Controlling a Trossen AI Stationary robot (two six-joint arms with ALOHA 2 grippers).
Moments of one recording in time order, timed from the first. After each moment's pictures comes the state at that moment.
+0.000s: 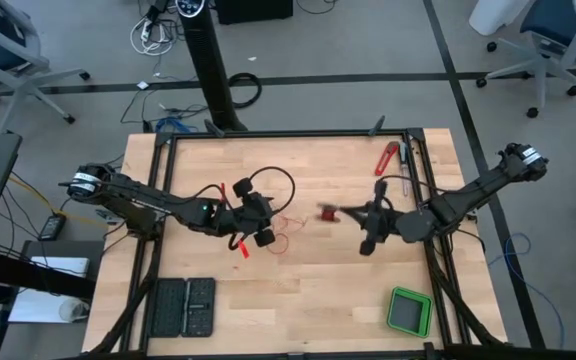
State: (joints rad) left arm -0.18 1.46 0.90 -0.11 -0.67 -0.15; right arm 0.49 1.01 0.75 -0.13 0.91 -0.22
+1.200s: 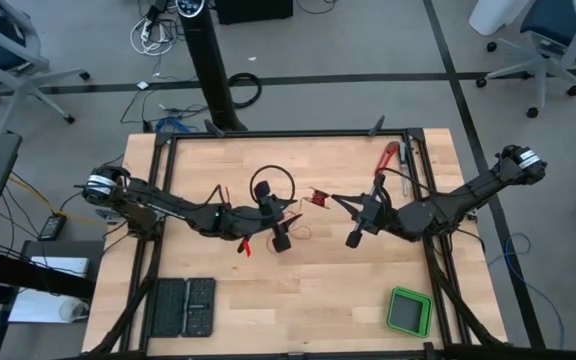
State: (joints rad) left arm -0.19 1.59 0.90 0.40 -0.61 0.02; right arm 0.45 1.09 0.75 0.26 0.94 -0.30
